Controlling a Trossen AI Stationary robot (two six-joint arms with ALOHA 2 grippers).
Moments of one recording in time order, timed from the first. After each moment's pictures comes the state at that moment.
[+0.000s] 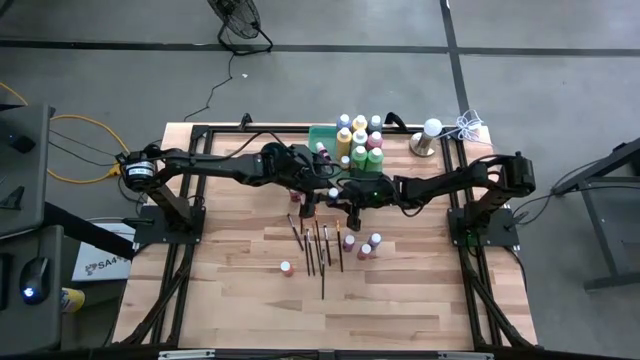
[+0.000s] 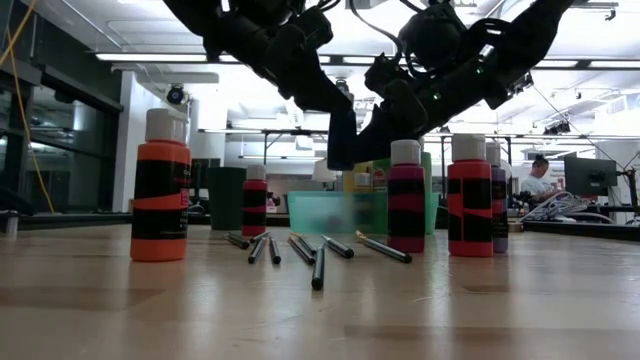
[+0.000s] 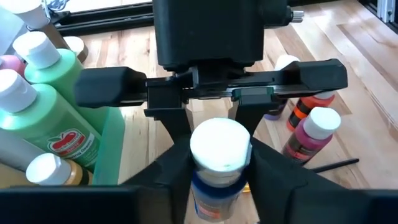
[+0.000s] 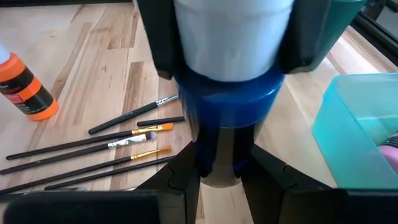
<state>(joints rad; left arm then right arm) 0.20 1.61 1.14 -0.05 0.23 0.25 -0.12 1.62 0.72 0.42 -0.03 0.02</state>
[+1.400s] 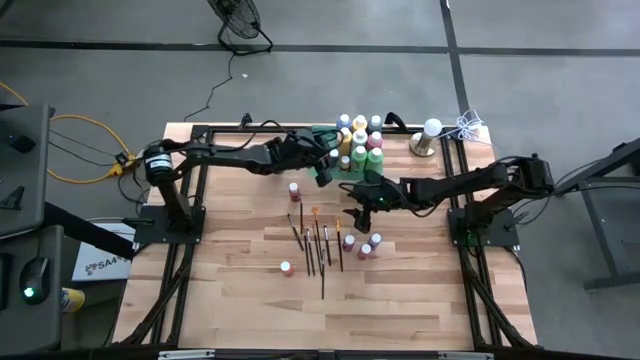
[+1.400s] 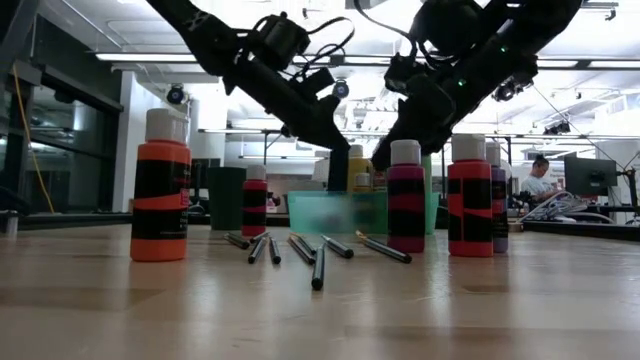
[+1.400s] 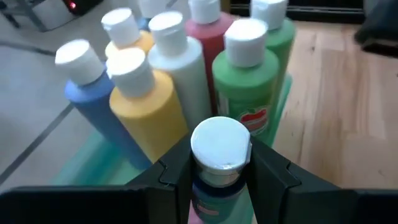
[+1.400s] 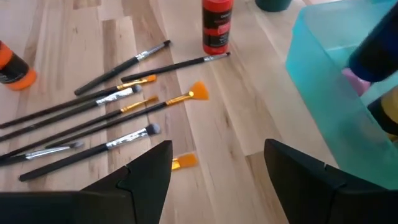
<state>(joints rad) 0.35 1.75 1.13 0.19 -0.12 0.10 -0.07 1.48 0.72 0.08 0.12 0.16</state>
